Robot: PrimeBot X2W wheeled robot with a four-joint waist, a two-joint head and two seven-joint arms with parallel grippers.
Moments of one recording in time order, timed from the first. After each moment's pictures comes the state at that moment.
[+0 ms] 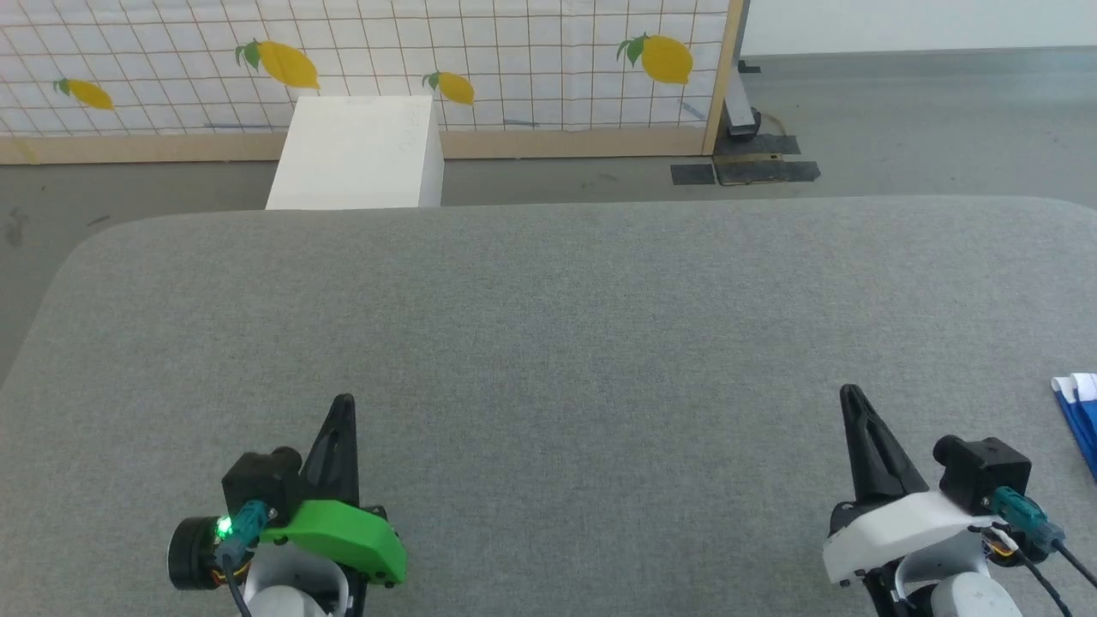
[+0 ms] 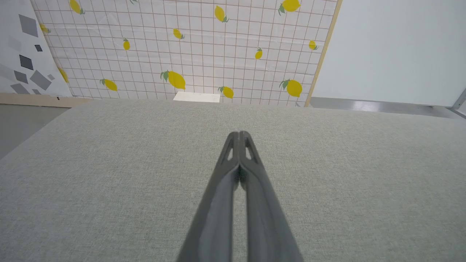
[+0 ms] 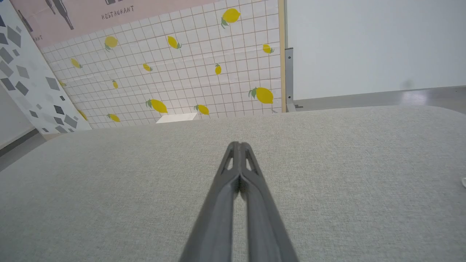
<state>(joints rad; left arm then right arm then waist) -0.06 0.06 -0.05 0.20 -0.16 -0.04 -0.19 -0.06 -0.05 -0.01 0.25 0.20 0.13 -0.19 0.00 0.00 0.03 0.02</state>
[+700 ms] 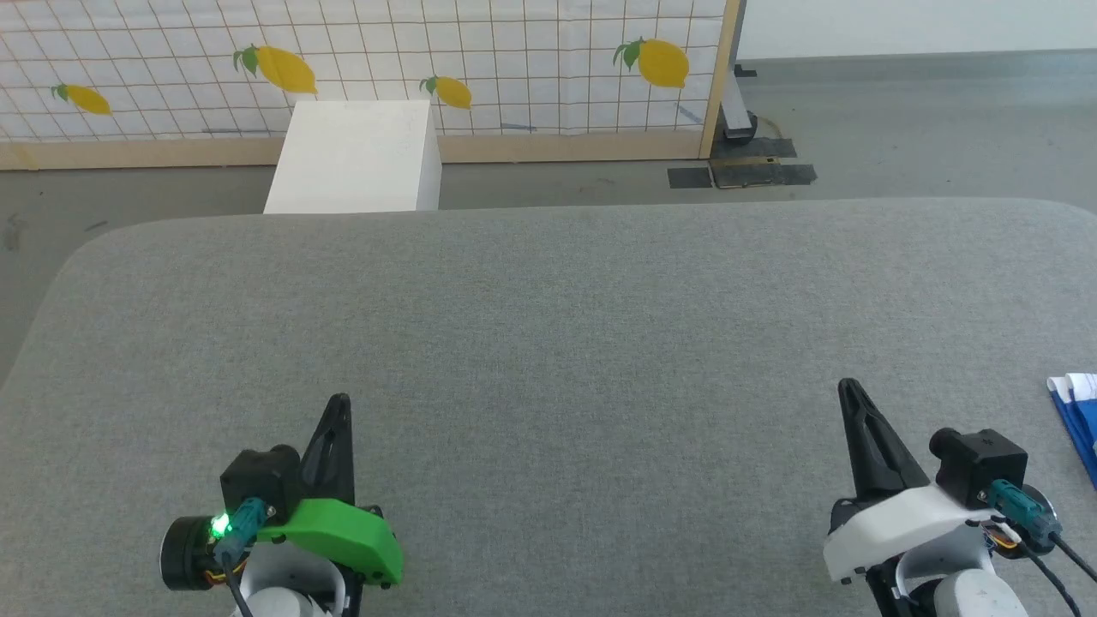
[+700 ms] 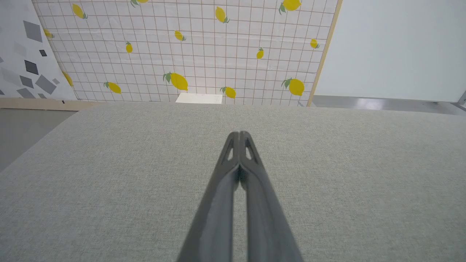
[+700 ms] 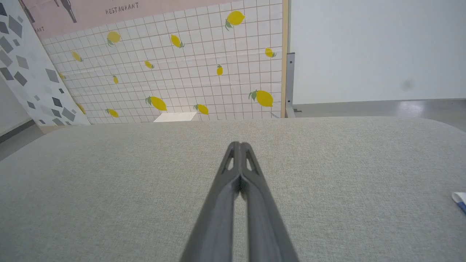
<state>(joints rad) -0.05 0.06 -0.04 0.15 -0.14 -0.03 -0.15 -0.05 -0.05 0.00 0.19 0.16 0.13 -0.15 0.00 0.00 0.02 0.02</state>
